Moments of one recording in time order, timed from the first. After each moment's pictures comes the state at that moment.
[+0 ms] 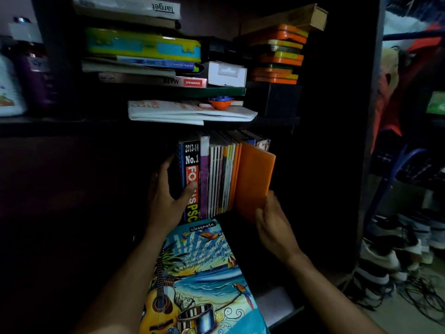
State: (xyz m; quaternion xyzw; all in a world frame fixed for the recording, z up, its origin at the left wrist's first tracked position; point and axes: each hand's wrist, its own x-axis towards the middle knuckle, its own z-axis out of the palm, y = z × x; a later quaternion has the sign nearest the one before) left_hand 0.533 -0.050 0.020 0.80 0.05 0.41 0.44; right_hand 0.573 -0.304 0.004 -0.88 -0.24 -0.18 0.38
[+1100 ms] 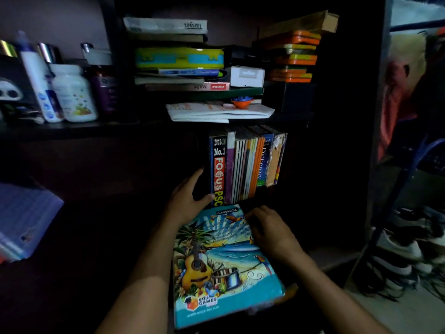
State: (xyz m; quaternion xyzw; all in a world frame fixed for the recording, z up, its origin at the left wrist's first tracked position) left_hand 0.483 -0.028 0.026 0.90 0.05 0.22 0.39; right_hand 0.522 -0.273 -0.009 -0.91 -0.31 -0.10 0.26
